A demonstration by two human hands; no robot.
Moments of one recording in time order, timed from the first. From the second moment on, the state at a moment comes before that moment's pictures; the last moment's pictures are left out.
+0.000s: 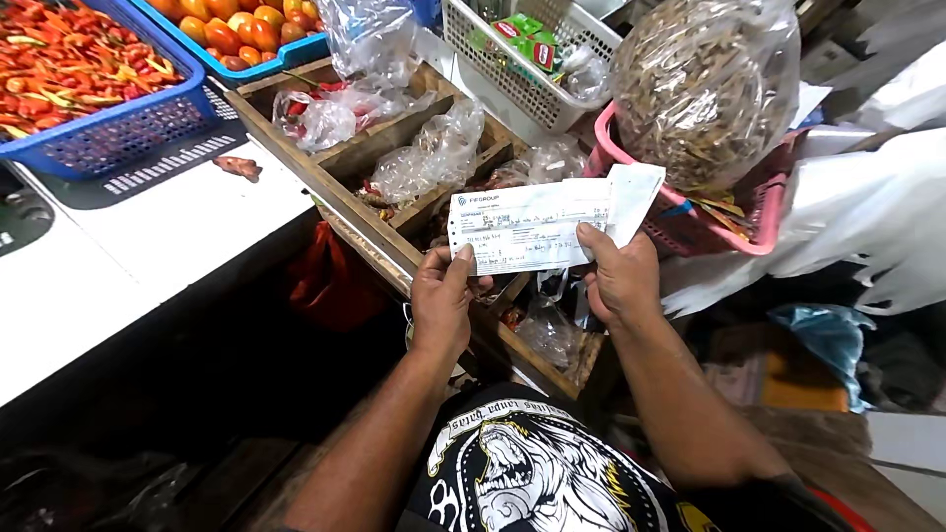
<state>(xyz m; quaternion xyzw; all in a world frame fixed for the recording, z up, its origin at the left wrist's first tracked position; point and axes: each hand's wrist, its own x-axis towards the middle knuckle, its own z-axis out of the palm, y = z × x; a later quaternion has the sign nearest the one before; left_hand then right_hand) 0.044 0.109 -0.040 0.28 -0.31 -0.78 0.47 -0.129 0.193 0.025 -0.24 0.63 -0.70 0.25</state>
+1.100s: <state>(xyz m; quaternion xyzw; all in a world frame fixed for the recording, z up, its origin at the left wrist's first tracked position) 0.043 0.101 -0.035 0.28 -0.34 -0.76 0.48 -0.131 0.182 0.036 -0.28 0.62 -0.70 0.23</state>
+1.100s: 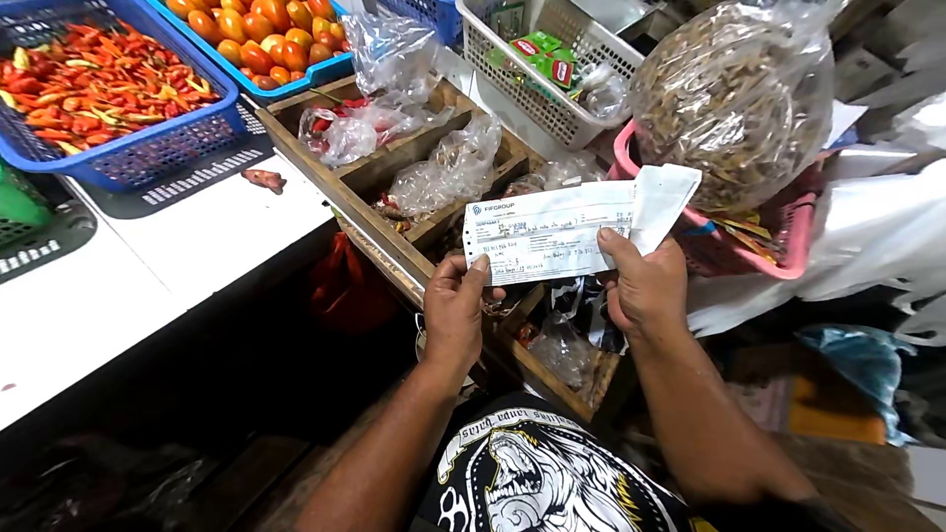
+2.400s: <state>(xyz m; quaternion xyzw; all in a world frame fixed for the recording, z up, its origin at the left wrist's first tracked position) 0.033 0.108 -0.029 0.25 -0.59 -0.60 0.48 -0.100 0.182 -0.002 -0.54 0.71 -0.42 0.17</state>
